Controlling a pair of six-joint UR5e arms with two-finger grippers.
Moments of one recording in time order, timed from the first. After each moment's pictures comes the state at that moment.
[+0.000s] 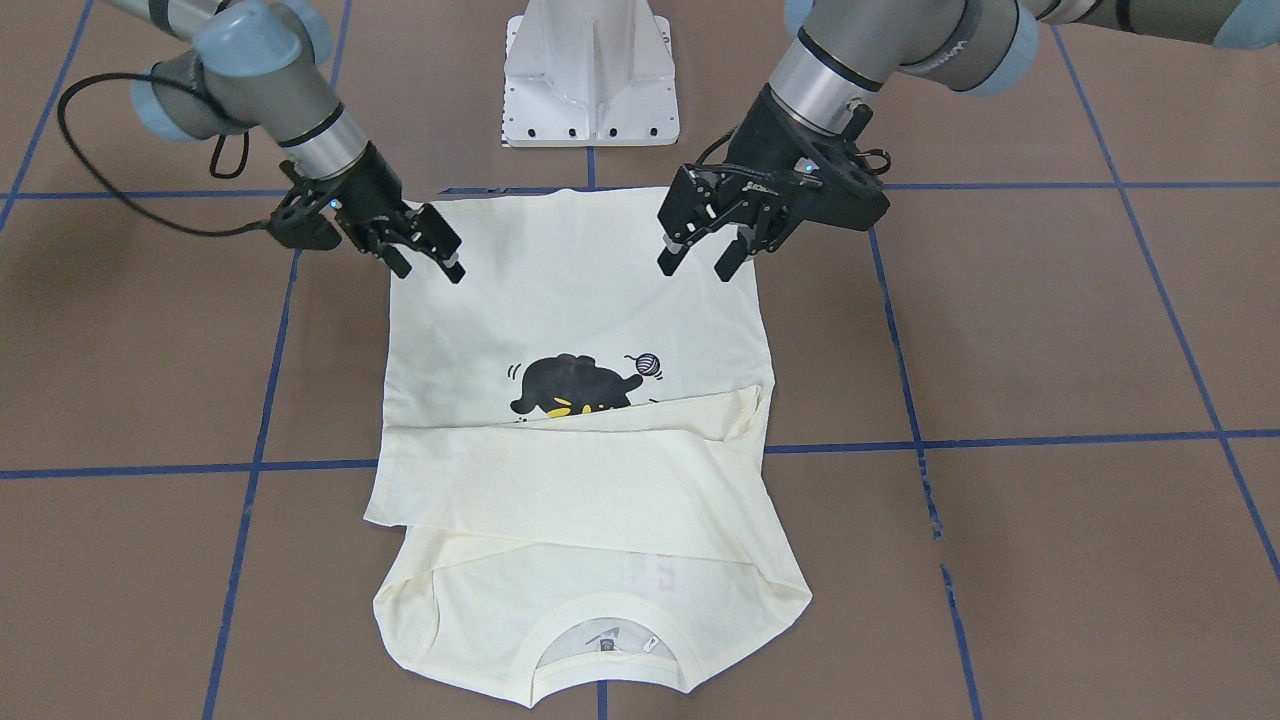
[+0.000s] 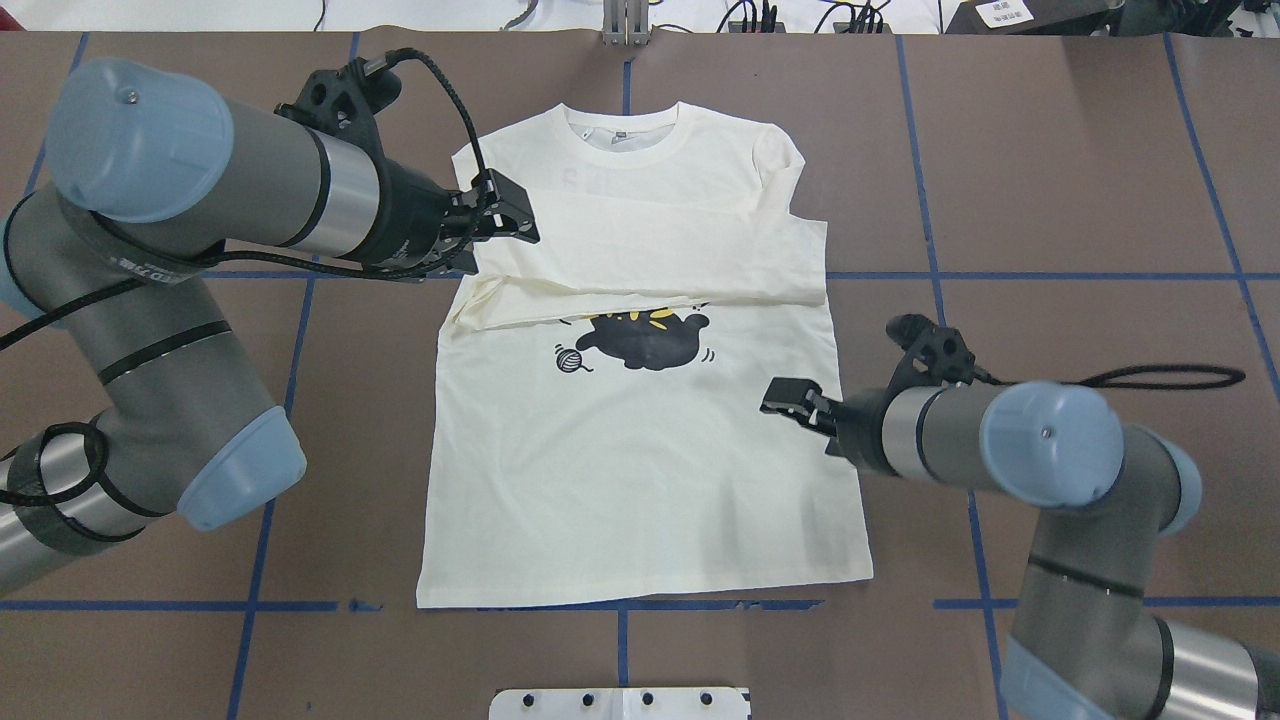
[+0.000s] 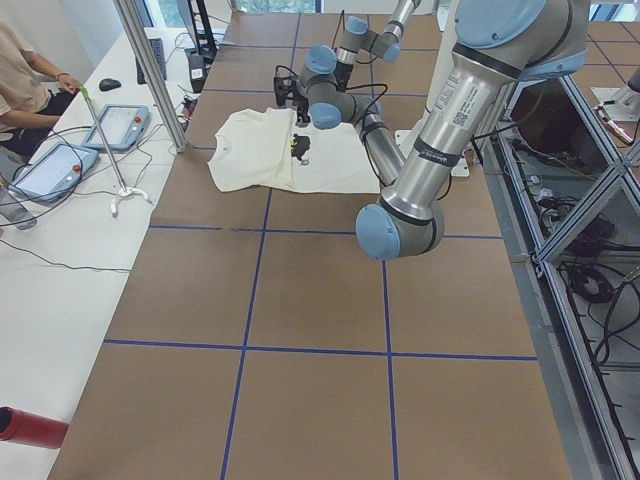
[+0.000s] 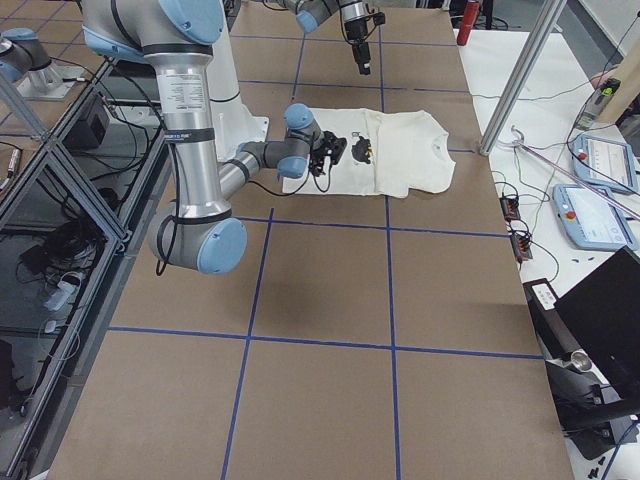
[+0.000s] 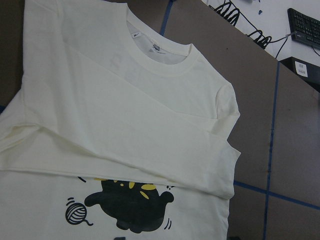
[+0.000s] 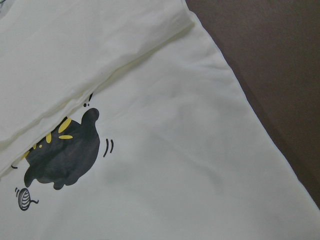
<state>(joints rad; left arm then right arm) -0.71 -2.08 -1.91 -1.97 -1.94 -1.53 0.34 -1.42 1.97 -1.00 1.56 1.86</state>
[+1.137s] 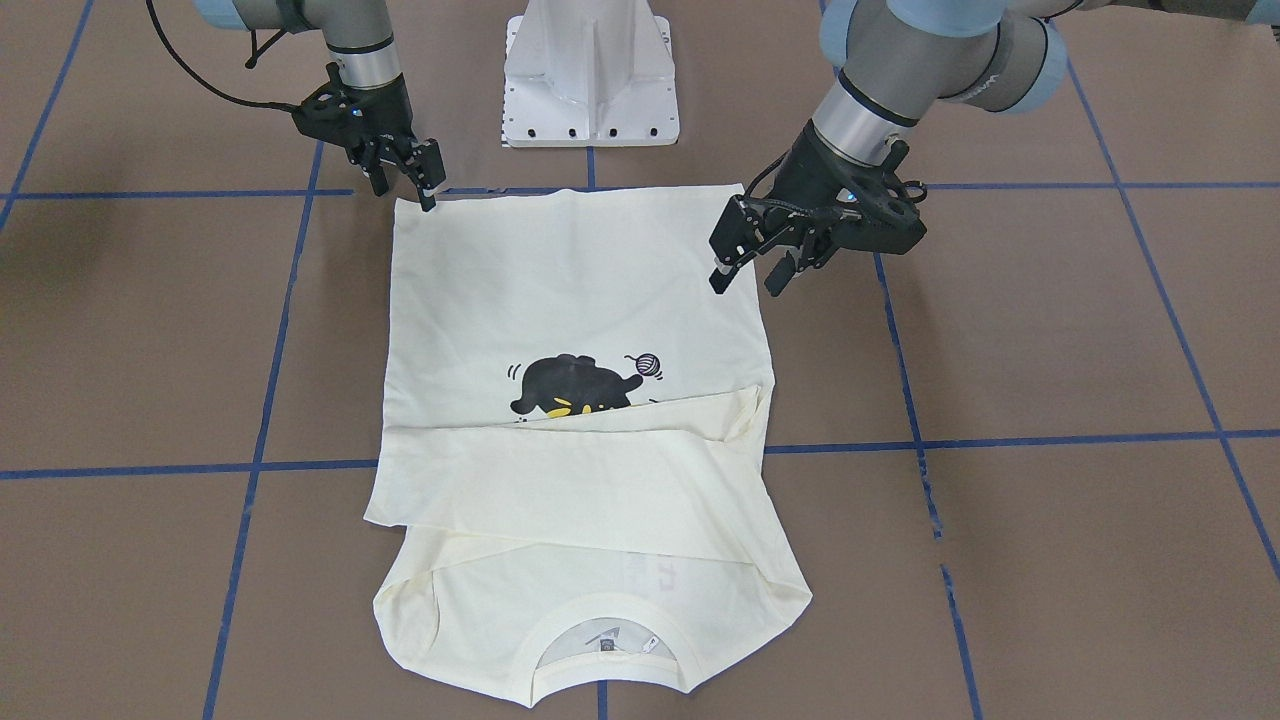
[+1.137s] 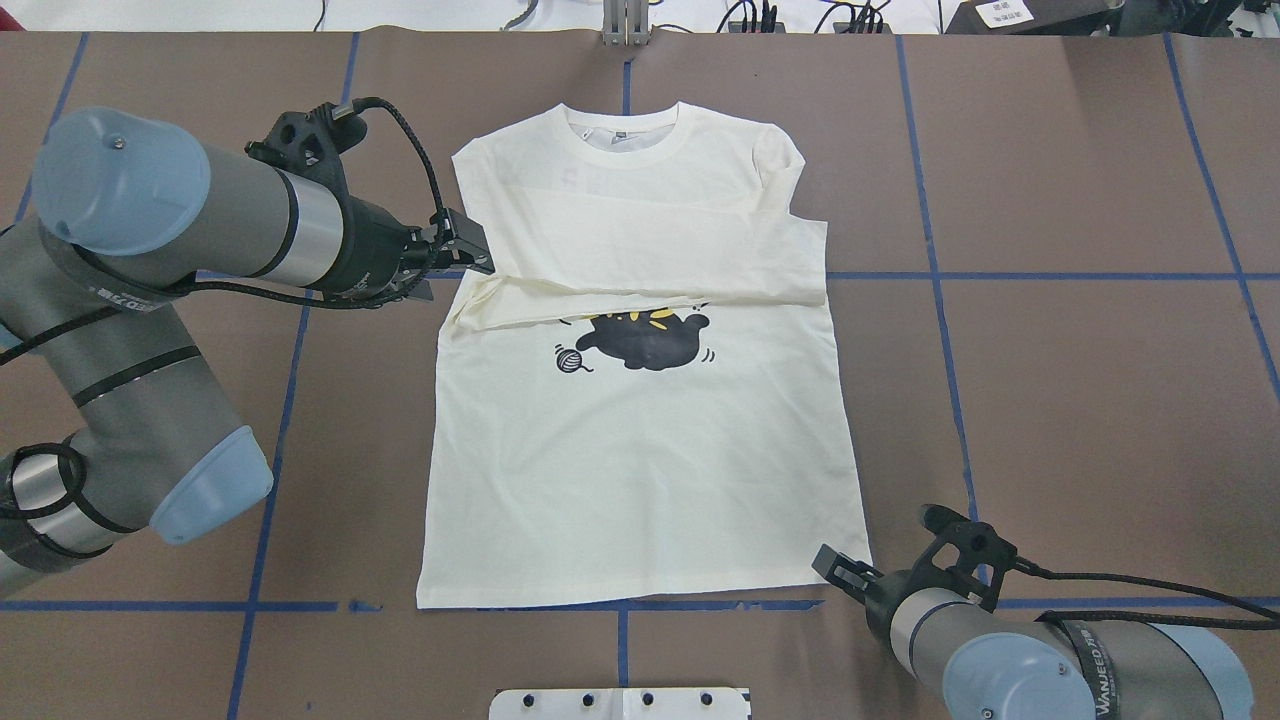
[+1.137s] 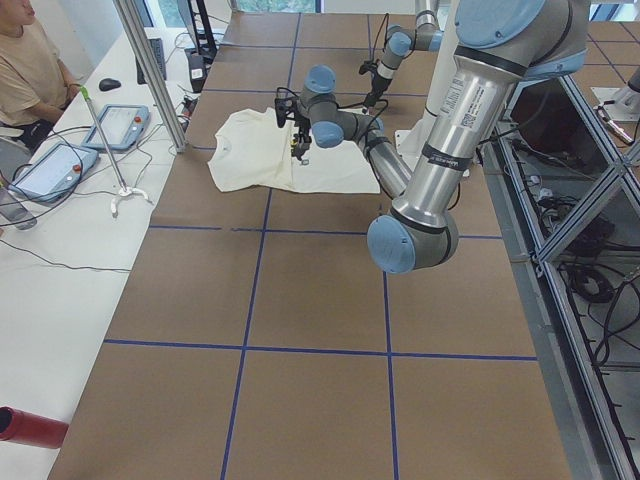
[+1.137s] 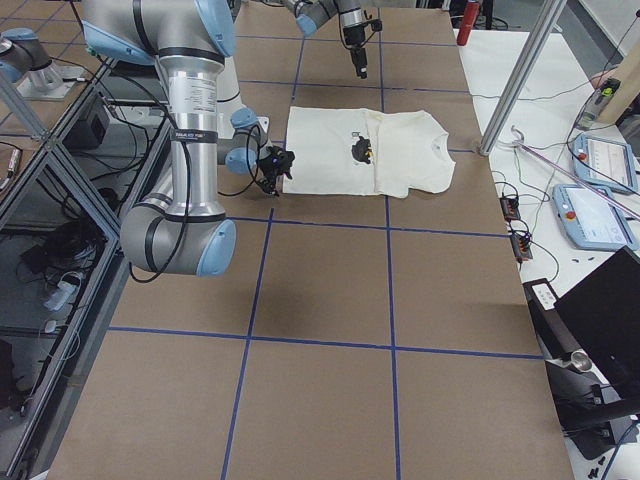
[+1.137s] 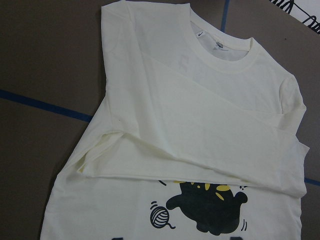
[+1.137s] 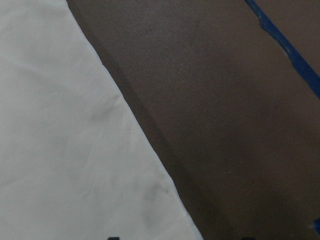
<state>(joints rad) -0.71 -2.01 -1.89 -2.00 -1.94 -1.51 0.04 -1.56 2.08 -1.31 1.28 2.07</state>
